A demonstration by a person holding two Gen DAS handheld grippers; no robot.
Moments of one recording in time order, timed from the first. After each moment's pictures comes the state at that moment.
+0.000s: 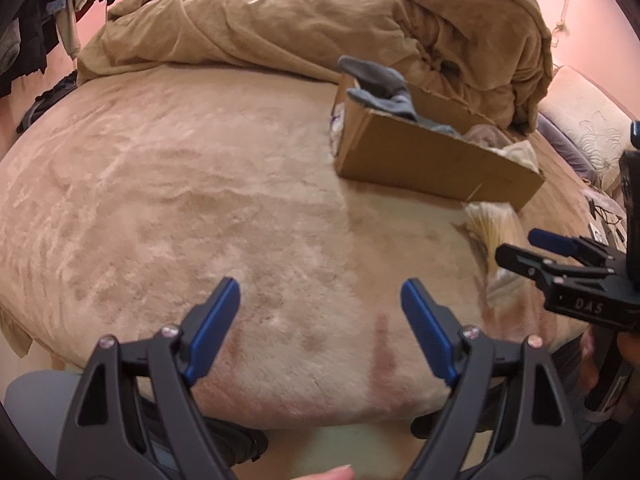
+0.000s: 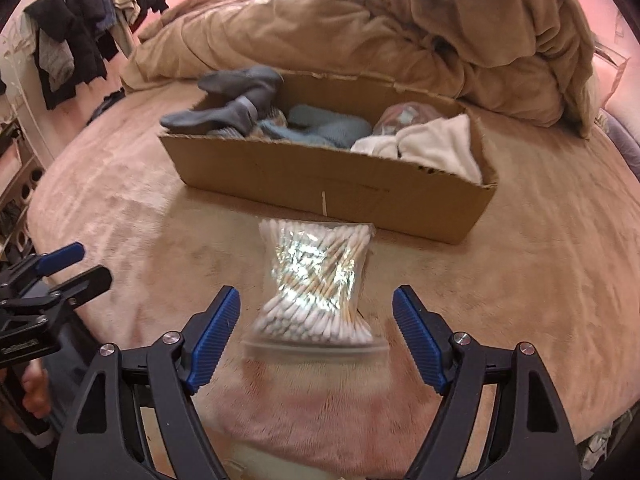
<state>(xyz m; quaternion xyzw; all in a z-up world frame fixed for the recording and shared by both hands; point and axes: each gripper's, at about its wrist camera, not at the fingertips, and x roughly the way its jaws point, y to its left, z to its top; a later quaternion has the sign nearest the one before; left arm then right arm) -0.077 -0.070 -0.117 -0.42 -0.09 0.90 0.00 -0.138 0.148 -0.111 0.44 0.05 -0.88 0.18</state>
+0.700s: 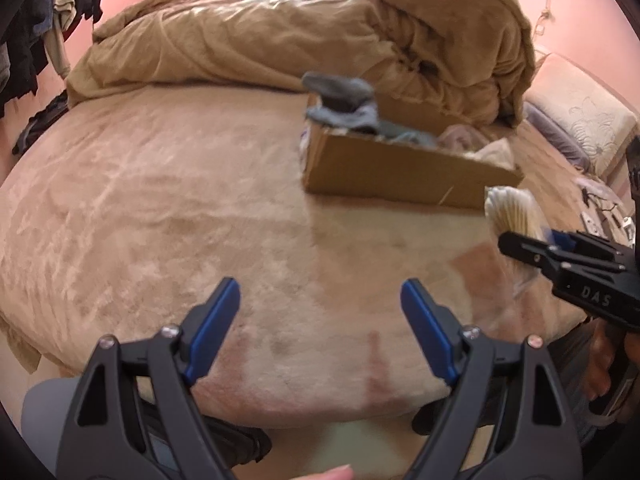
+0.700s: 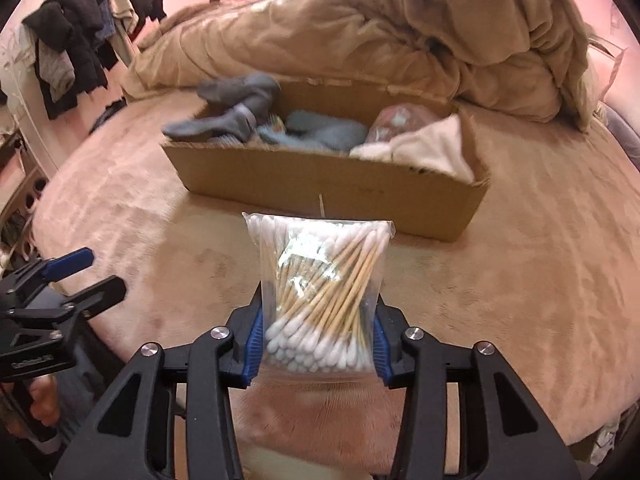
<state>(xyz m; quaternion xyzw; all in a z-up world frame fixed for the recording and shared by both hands) -0.076 -0.045 -0.087 -0.41 -0.07 0.91 0.02 -0.124 0.164 -0.088 0.42 0.03 -0.89 0.19</state>
